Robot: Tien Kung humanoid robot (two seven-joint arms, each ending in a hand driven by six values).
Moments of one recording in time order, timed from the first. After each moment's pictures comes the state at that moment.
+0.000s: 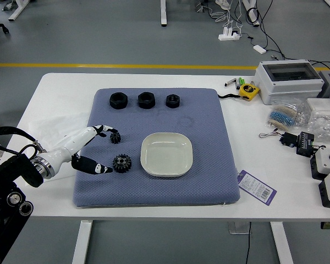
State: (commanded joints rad) left arm -0.23 0.26 -1.29 -1.50 2.11 -0.30 0.01; right arm 0.14 -0.24 0.37 0.27 0.21 -0.27 -0.01
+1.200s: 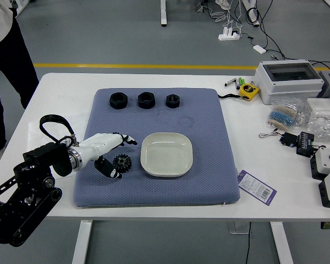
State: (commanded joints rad) left arm -0.46 0.25 -1.04 -1.28 2.11 -0.34 0.05; right arm 0.15 -0.25 0.37 0.27 0.21 -0.28 0.00
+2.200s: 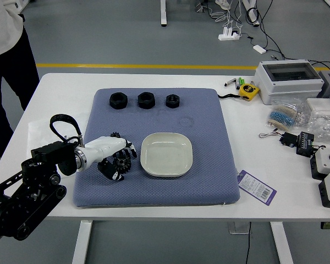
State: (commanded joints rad) left arm -0.50 0.26 -0.97 -1.20 2.08 -0.34 0.04; right arm 0.14 -0.25 0.37 0.27 0.21 -0.28 0.00
